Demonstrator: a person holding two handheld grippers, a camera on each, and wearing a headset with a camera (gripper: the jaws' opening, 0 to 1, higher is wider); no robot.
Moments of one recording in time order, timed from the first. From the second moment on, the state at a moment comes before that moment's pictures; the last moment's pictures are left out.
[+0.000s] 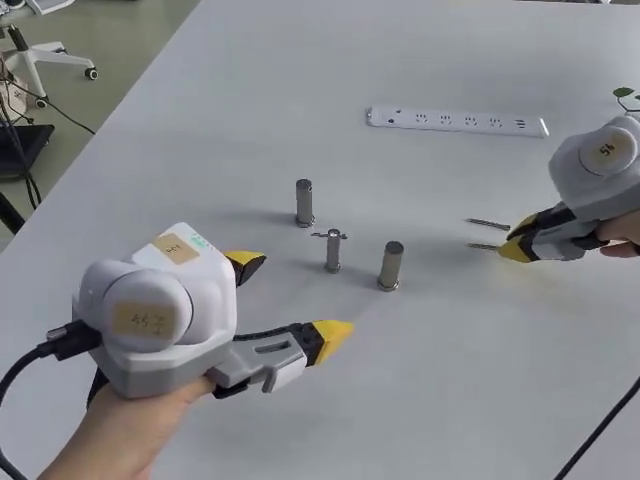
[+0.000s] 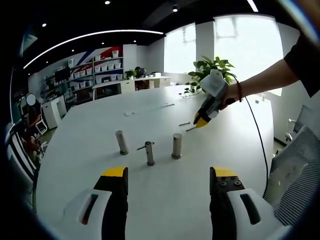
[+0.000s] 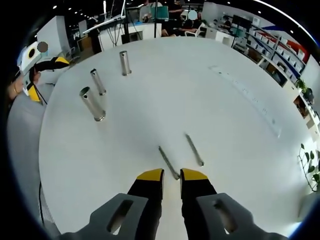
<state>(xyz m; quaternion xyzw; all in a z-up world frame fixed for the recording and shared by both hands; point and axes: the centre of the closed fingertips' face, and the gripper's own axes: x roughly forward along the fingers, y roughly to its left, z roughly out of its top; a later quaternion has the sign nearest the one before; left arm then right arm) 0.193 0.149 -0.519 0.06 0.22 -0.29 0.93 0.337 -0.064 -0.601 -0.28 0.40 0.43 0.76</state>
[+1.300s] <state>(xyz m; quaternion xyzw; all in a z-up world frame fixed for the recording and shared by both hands) 0.190 0.151 -0.519 0.06 0.22 -0.29 0.93 0.335 -0.061 -0.608 -0.33 0.41 0.45 0.72</state>
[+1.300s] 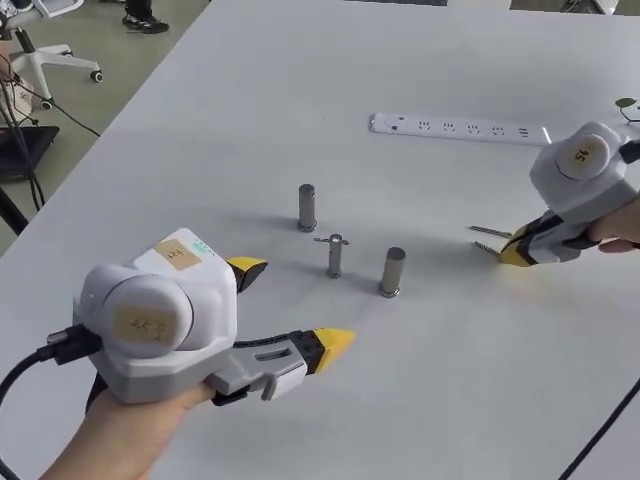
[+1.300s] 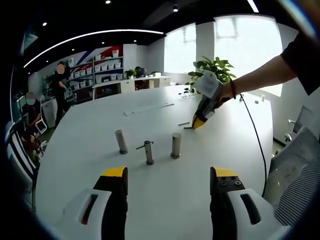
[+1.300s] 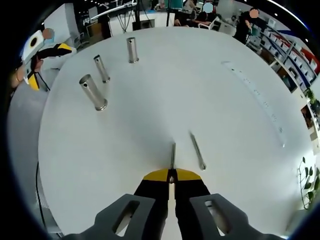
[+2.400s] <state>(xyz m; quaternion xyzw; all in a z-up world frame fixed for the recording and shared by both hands) 0.204 0.138 -0.501 0.04 0.21 -0.31 0.93 0.300 -0.016 -0.547 -0.45 0.27 0.50 0.69</state>
